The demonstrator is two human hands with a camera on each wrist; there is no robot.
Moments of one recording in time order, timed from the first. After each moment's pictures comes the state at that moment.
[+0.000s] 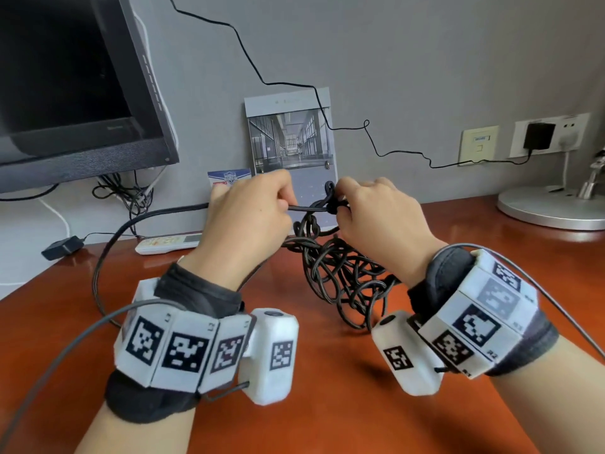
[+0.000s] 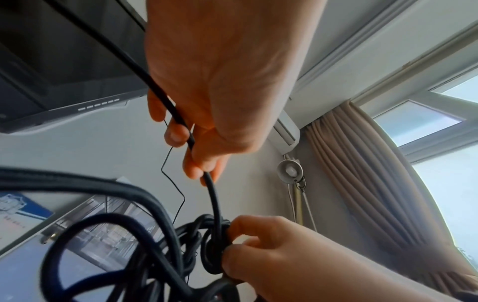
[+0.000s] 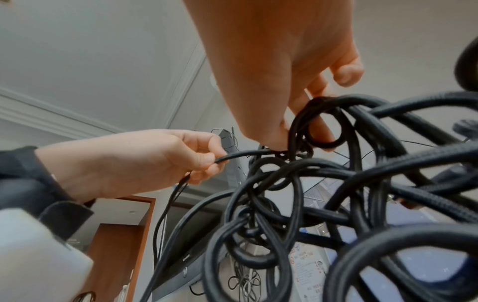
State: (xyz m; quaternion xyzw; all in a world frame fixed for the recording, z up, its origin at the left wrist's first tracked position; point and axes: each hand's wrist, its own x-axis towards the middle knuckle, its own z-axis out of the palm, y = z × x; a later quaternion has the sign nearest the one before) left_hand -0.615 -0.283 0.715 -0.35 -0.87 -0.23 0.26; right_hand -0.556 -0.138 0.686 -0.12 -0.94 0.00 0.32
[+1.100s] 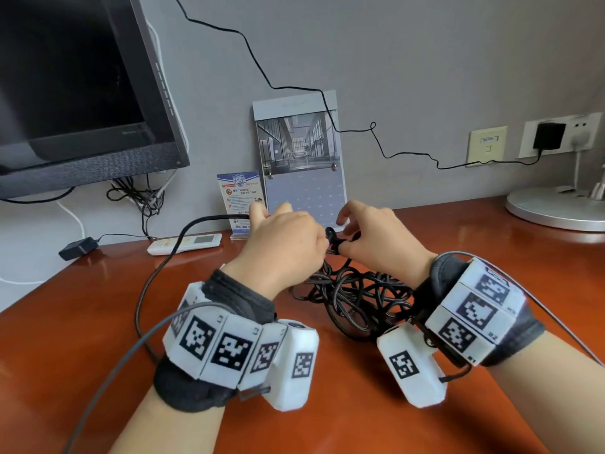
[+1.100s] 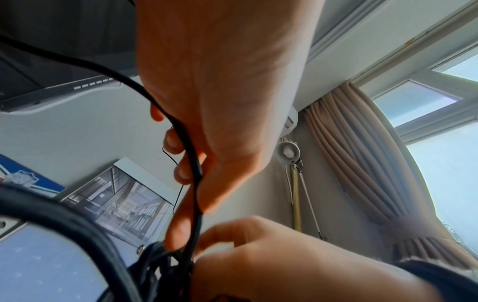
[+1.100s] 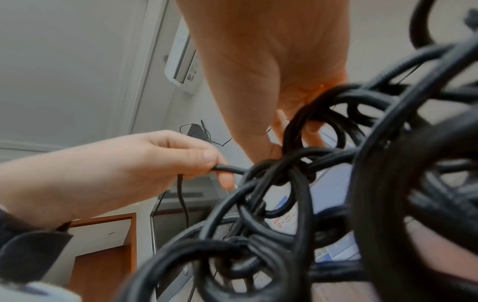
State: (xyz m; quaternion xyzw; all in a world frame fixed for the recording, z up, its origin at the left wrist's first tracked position) left_hand -0.611 -0.264 0.693 -0.39 -0.91 -0.01 0.17; right_hand -0.569 -0.128 0.664 -0.10 -0.94 0.24 0.23
